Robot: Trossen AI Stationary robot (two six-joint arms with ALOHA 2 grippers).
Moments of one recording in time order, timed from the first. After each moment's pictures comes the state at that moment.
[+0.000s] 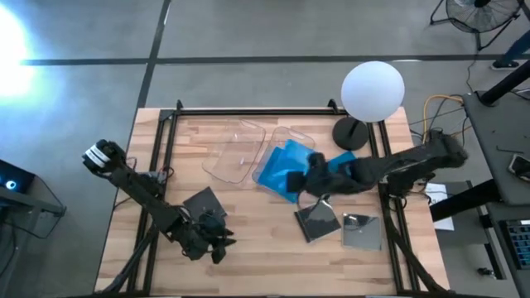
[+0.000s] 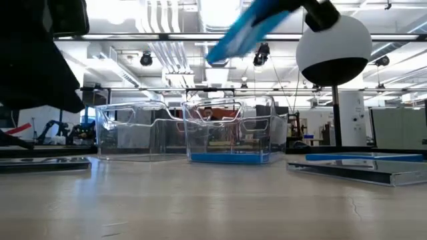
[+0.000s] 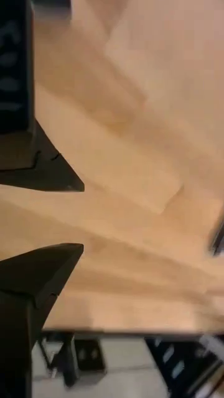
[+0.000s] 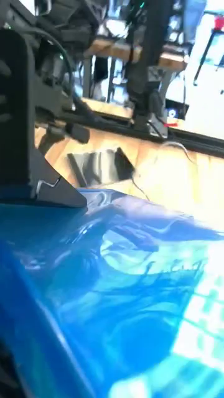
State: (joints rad) left arm -0.73 1.46 0.70 0.00 -0.53 -1.14; right arm 0.24 1.48 1.25 -0.59 0.46 1.57
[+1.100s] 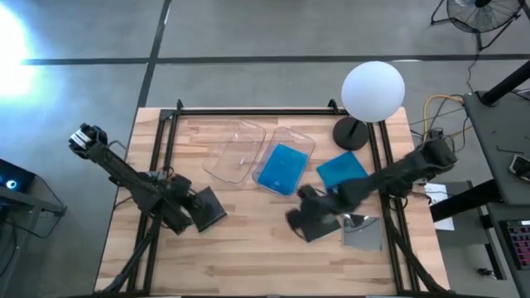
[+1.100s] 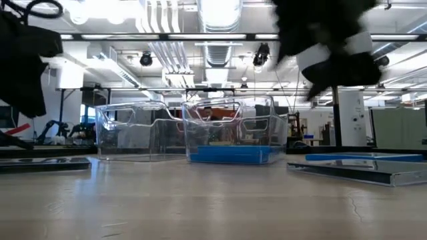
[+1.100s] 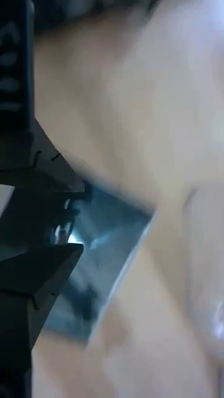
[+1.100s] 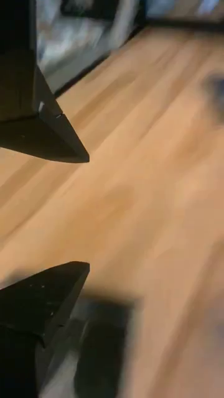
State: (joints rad) left arm -0.67 1.13 0.70 -1.13 -0.51 -1.77; right arm 0.35 1.58 1.02 -0.35 0.11 1.47
